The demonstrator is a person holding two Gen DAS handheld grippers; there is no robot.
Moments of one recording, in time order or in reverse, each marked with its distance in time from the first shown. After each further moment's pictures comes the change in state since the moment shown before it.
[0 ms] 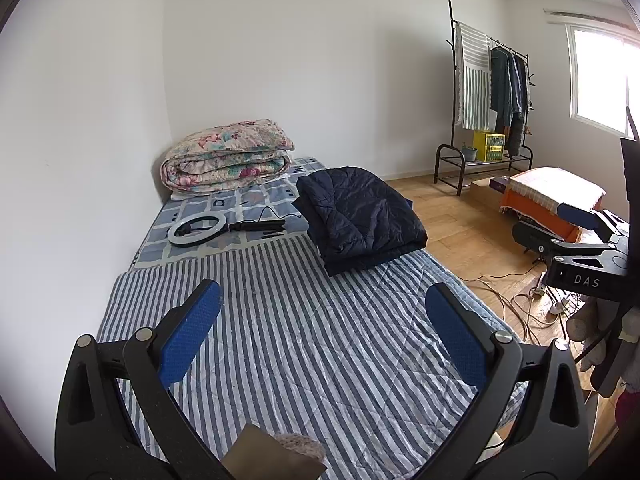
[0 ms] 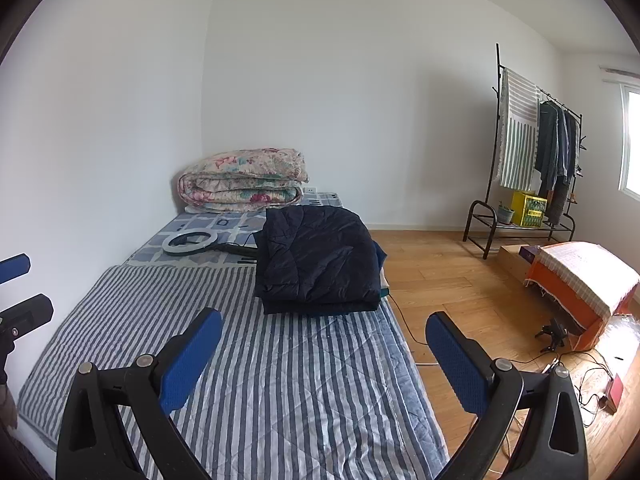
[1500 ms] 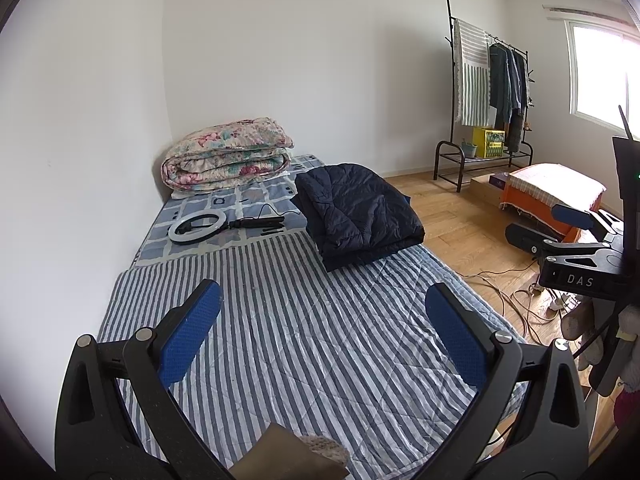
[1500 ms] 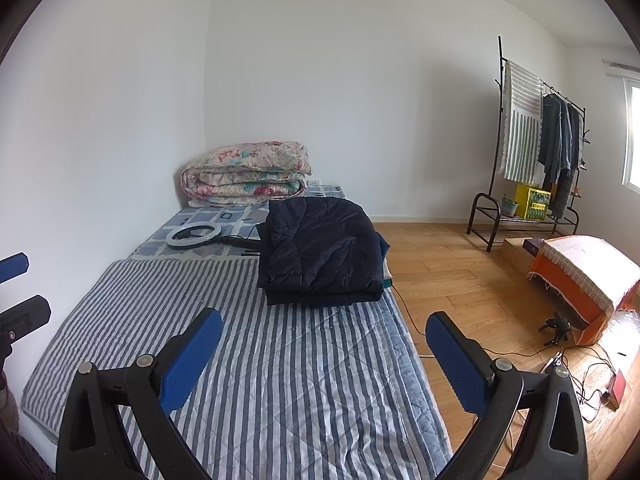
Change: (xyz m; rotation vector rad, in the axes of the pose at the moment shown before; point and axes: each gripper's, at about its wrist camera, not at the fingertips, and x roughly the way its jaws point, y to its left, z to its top) left arm -0.003 0.000 -0.002 0.001 0.013 0.001; right arm 0.005 0.001 -0.008 0.007 0.028 0.014
